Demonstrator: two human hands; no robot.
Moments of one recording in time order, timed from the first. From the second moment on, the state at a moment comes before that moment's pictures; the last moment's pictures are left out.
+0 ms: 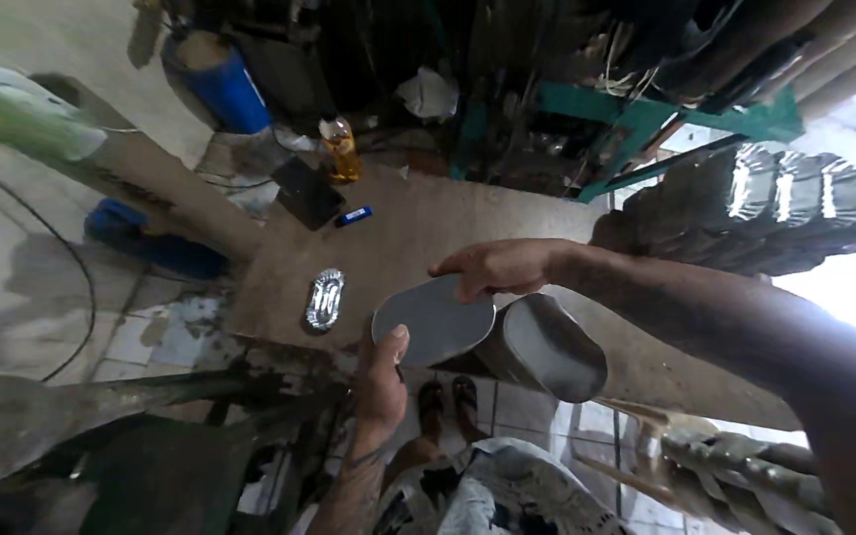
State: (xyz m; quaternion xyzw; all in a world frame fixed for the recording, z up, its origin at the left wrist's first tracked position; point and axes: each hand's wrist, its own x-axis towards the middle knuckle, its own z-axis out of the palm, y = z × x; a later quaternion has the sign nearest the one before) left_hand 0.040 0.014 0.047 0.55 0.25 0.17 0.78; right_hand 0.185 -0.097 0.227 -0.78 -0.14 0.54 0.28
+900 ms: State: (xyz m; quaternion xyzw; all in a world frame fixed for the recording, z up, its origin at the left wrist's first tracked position) left_hand 0.034 0.000 0.013 0.51 0.21 0.22 0.80; right_hand 0.242 -0.131 0.083 -0.61 -0.31 0.61 0.40
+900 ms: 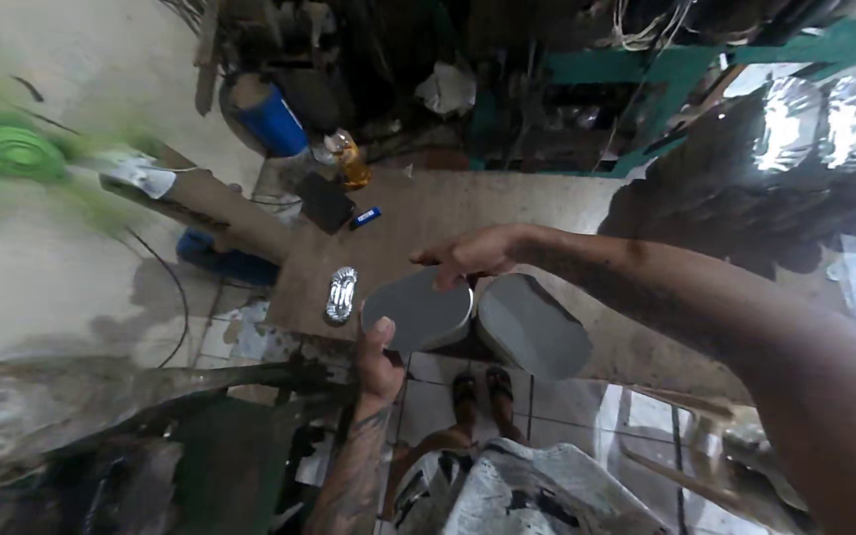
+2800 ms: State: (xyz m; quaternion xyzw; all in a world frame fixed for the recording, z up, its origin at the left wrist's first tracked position) left_hand 0.048 -0.010 0.097 0.62 0.28 0.13 0.72; right_hand 0.249 -0.142 0.106 -0.64 -0.32 0.58 0.39
